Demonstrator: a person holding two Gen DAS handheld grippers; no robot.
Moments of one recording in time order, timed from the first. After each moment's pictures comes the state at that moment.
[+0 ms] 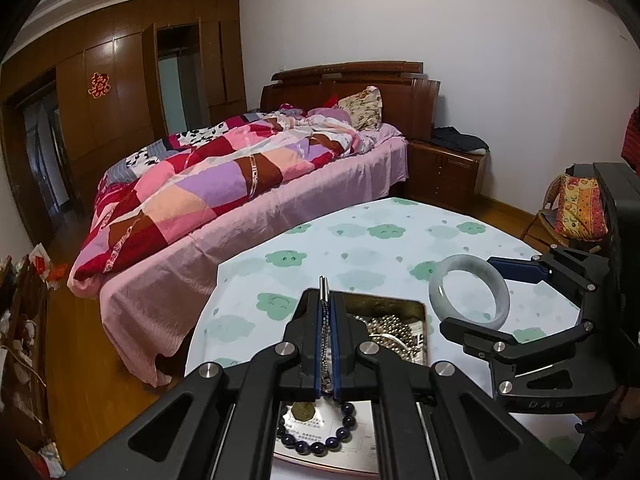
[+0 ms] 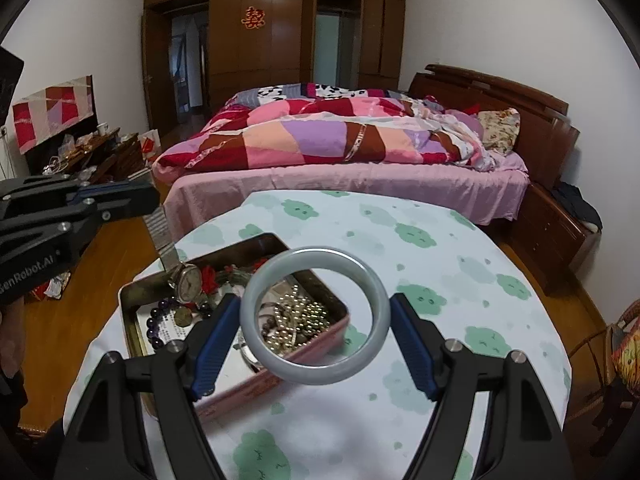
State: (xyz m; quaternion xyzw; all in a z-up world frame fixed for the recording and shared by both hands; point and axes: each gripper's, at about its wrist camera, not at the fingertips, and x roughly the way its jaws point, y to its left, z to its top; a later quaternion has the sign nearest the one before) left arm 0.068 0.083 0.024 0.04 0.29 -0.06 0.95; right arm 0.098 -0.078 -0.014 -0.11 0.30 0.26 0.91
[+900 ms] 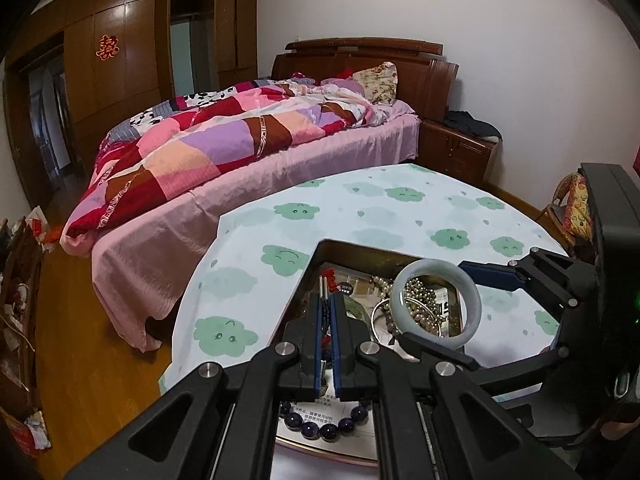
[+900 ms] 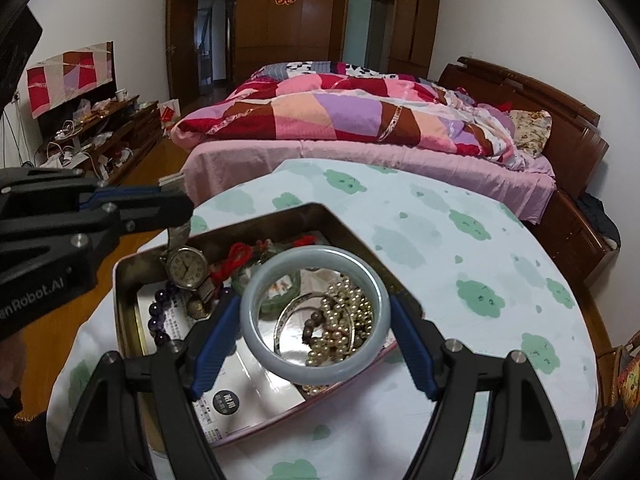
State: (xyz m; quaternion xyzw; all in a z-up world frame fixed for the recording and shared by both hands) left arm 0.085 0.102 -0.023 0.01 0.34 -0.05 0.94; right arm 0.105 -0.031 -0.054 -0.15 0.33 0.29 0.89
